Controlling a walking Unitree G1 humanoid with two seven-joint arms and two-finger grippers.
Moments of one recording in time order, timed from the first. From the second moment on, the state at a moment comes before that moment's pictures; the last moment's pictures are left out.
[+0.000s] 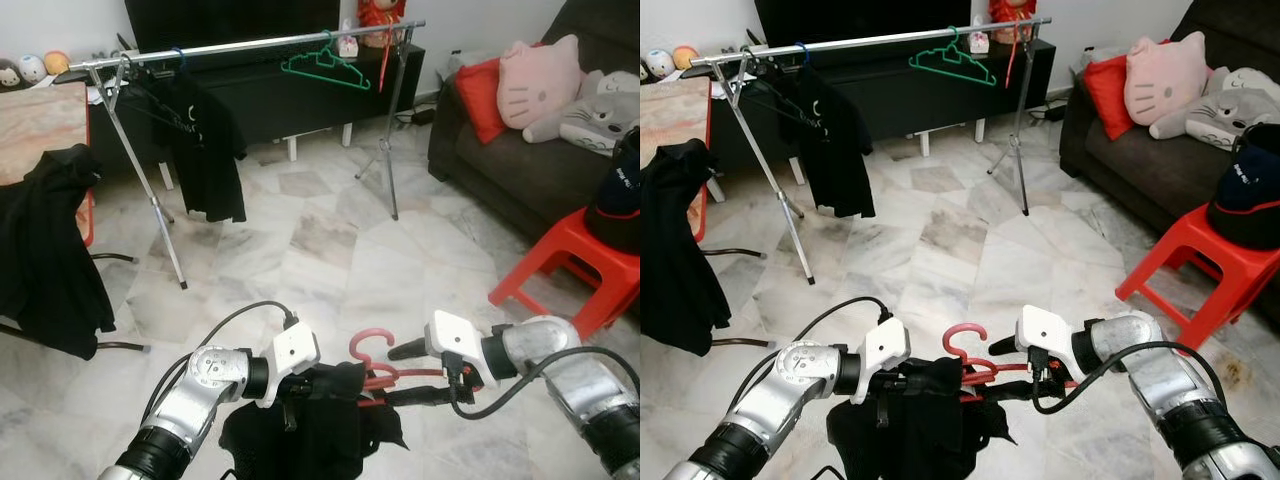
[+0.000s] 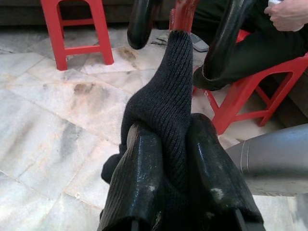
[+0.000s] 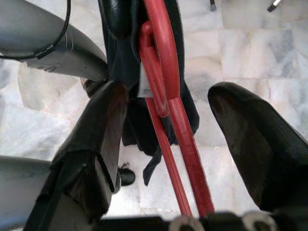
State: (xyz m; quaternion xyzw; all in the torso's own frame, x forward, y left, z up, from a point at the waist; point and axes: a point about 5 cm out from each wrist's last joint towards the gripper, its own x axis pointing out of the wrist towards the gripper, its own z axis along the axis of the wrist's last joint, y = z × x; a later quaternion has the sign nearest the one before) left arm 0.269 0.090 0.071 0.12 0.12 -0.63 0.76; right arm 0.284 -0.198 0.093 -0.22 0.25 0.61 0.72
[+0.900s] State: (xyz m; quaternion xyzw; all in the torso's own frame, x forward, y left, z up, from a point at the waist) left arm 0.269 0.091 0.071 0.12 0.13 -0.63 0.75; right arm 0.287 -0.195 0.086 -0.20 0.25 0.63 0.71
